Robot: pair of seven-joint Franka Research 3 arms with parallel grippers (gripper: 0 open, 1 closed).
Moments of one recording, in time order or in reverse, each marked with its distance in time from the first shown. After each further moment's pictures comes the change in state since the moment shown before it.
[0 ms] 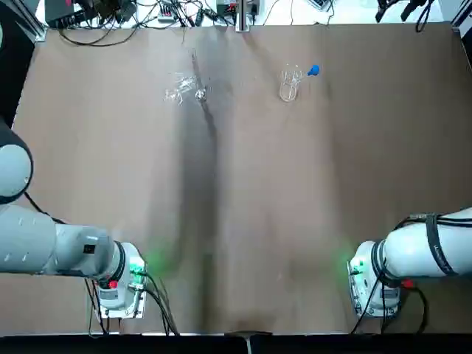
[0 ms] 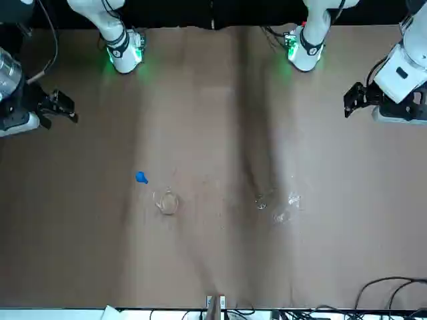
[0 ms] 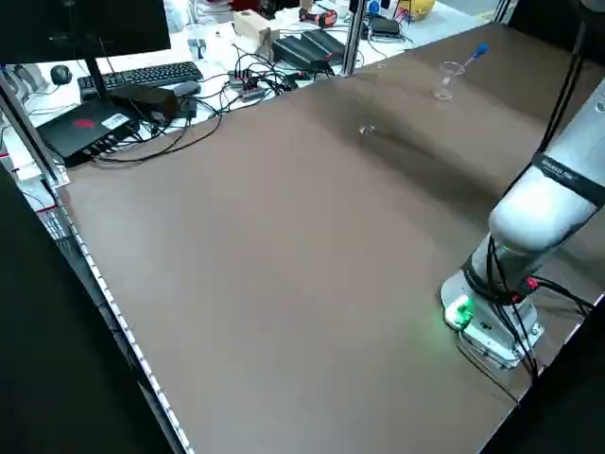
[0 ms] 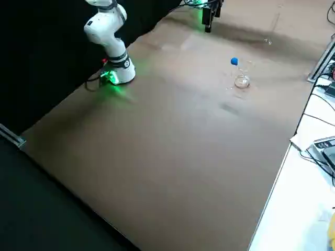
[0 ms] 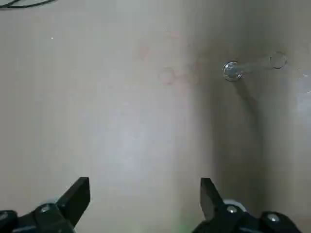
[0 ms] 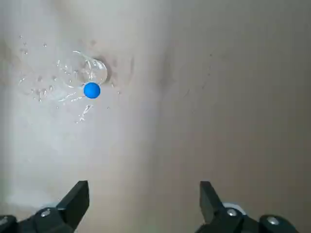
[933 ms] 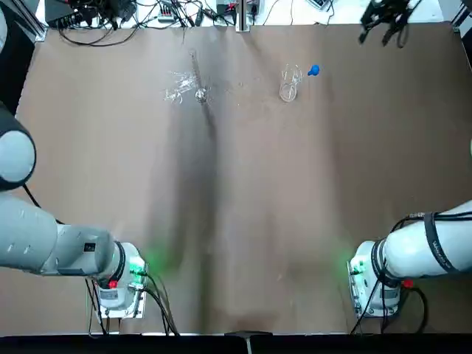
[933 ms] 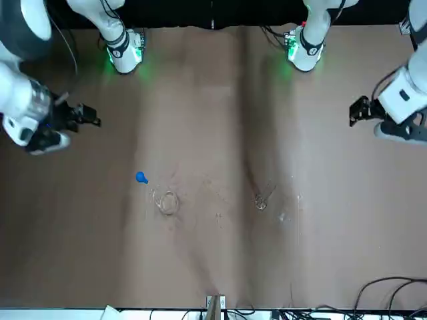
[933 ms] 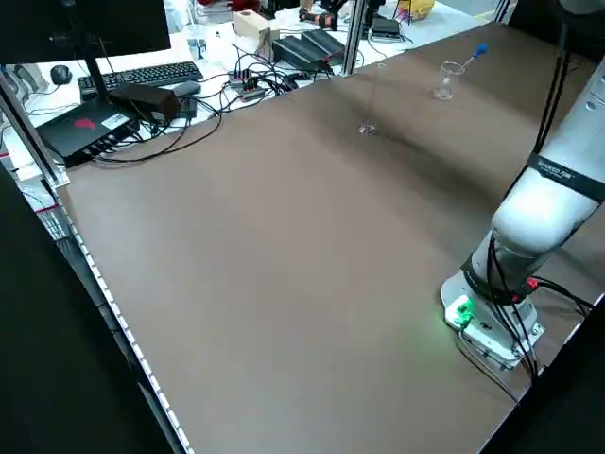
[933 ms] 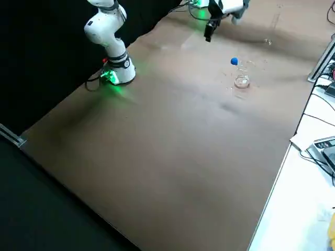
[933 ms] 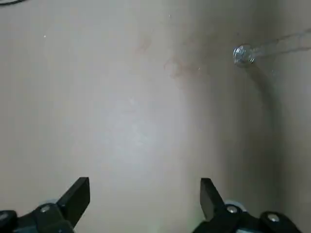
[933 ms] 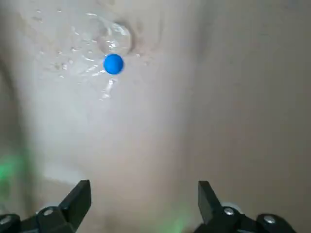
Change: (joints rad) left arm 0.058 0.072 0.013 0.000 0.000 0.007 0.179; right arm 0.022 0.104 0.002 -0.036 0.144 -0.041 0.029
